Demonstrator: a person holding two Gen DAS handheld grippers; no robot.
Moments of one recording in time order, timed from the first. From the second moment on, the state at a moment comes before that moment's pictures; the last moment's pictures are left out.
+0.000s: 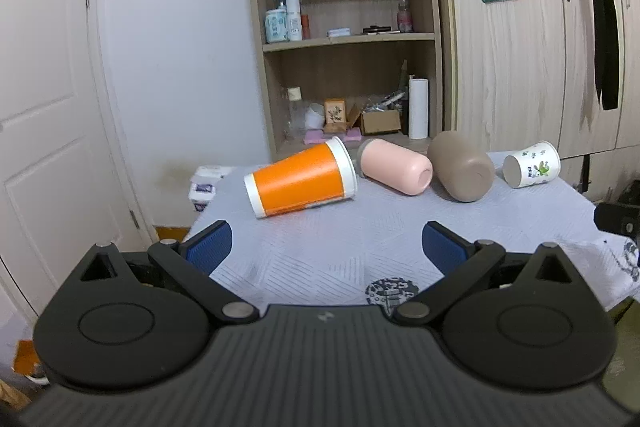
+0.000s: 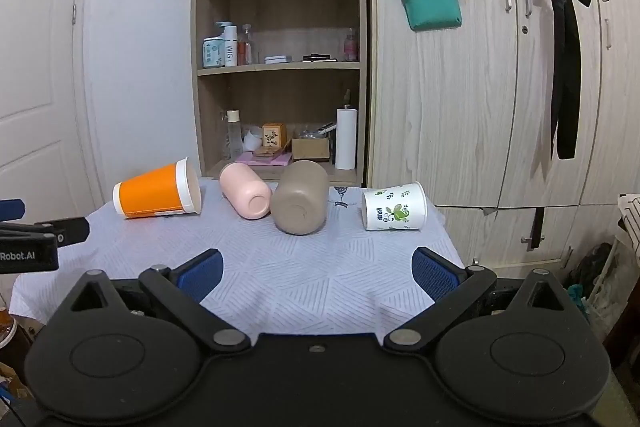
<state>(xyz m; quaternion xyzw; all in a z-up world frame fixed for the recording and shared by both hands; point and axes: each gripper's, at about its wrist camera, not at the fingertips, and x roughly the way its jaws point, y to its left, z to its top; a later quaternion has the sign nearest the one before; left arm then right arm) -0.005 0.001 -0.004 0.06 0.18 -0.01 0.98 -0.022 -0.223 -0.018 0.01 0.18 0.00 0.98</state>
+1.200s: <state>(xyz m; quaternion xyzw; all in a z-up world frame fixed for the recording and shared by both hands) -0.017 0.009 -0.006 0.01 0.12 -0.03 0.99 -0.030 -0.228 -0.014 0.01 0.15 -0.03 0.99</state>
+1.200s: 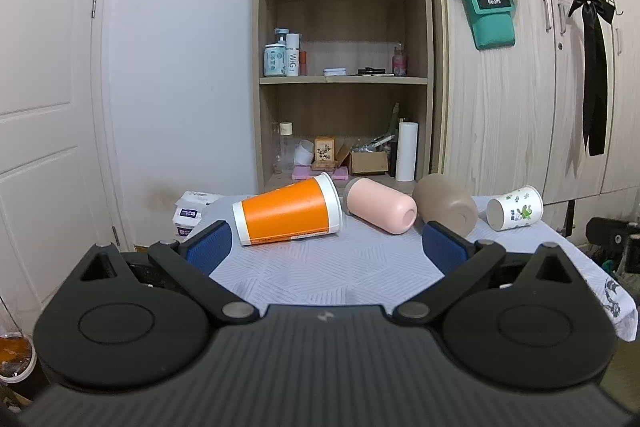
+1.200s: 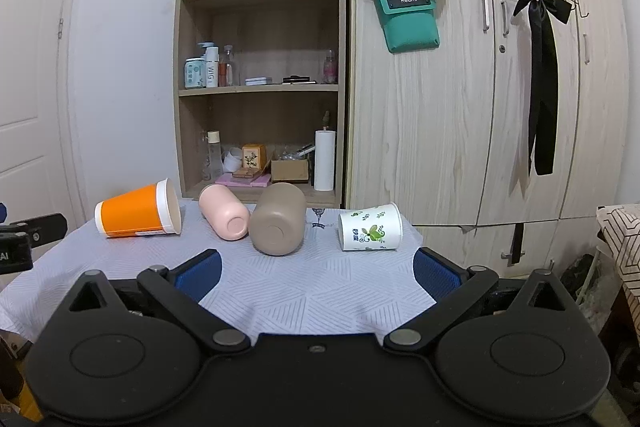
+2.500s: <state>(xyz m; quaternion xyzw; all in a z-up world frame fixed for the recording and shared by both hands) -0.026 0.024 -0.002 -0.02 0.08 -0.03 1.00 -0.032 -0.222 -0.014 -0.01 0.14 -0.03 0.99</state>
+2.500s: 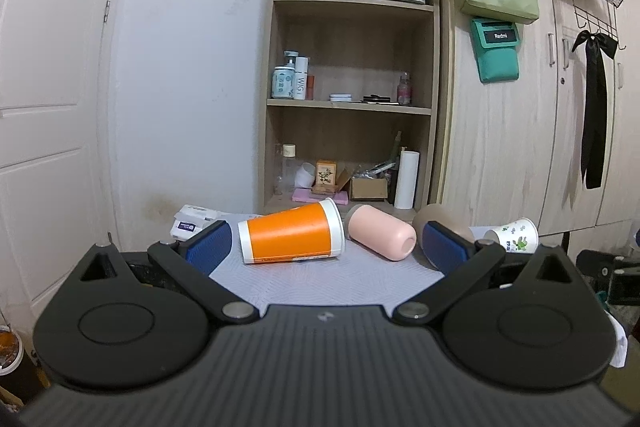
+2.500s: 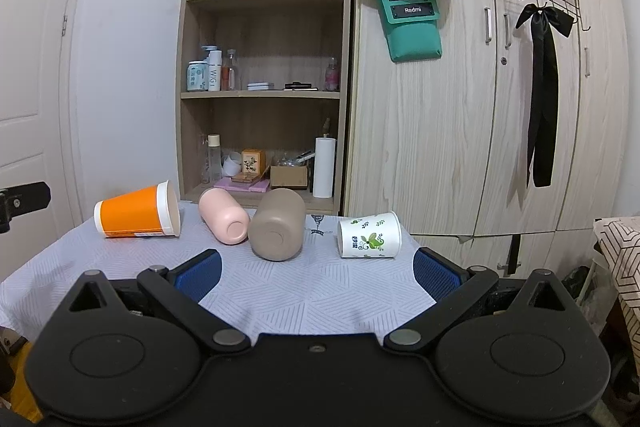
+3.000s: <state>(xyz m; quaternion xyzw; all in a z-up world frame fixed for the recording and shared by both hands) 0.016 -0.012 0.026 -0.01 0.12 -0.17 0.98 -0.022 -0.228 -0.022 -0.01 0.15 -0.02 0.99</state>
